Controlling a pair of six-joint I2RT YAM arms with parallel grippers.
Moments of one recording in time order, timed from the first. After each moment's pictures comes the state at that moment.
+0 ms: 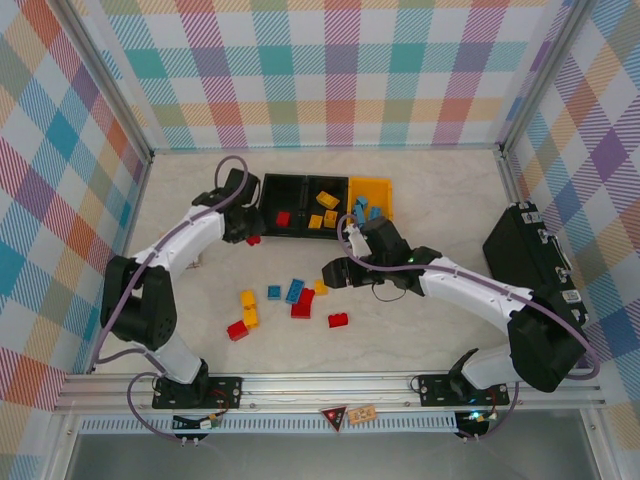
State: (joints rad) left arm -0.32 1.66 1.30 -0.74 -0.12 -0.64; right arm 0.73 1.38 0.86 -0.28 -0.41 0.52
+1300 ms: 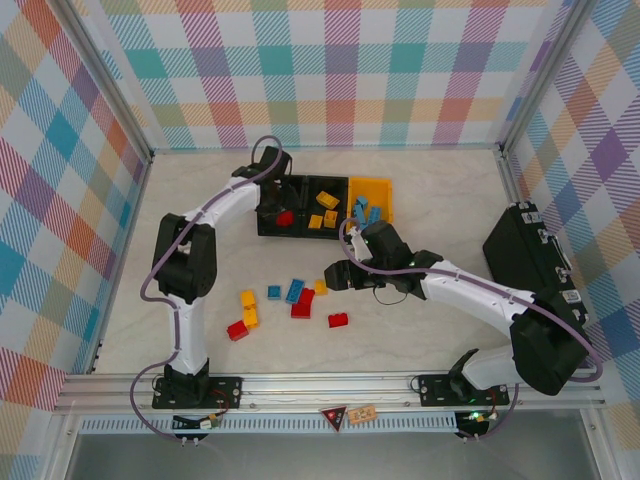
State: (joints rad) left arm -0.37 2.05 1.68 -0.71 0.00 -0.67; right arm 0.74 1.36 0.83 -0.28 -0.37 0.55
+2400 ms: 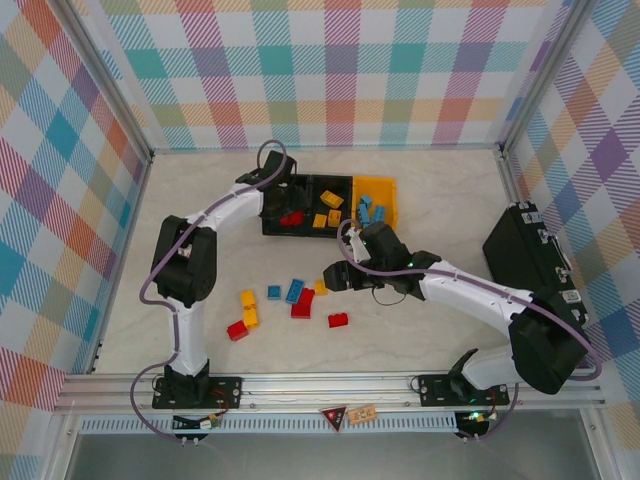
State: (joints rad) left arm -0.41 2.03 1.61 -0.57 0.05 -0.70; right arm 0.75 1.37 0.83 -0.27 -0.35 0.54
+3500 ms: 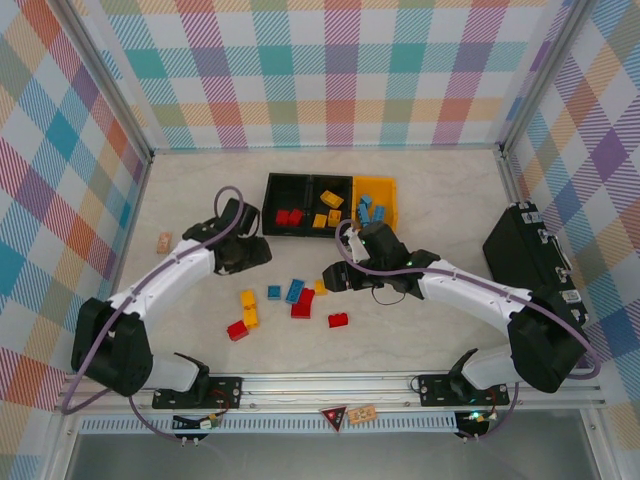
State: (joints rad) left arm -0.41 1.35 0.98 -0.77 -0.06 -0.70; right arm 0.76 1.38 0.84 -0.29 -0.35 0.52
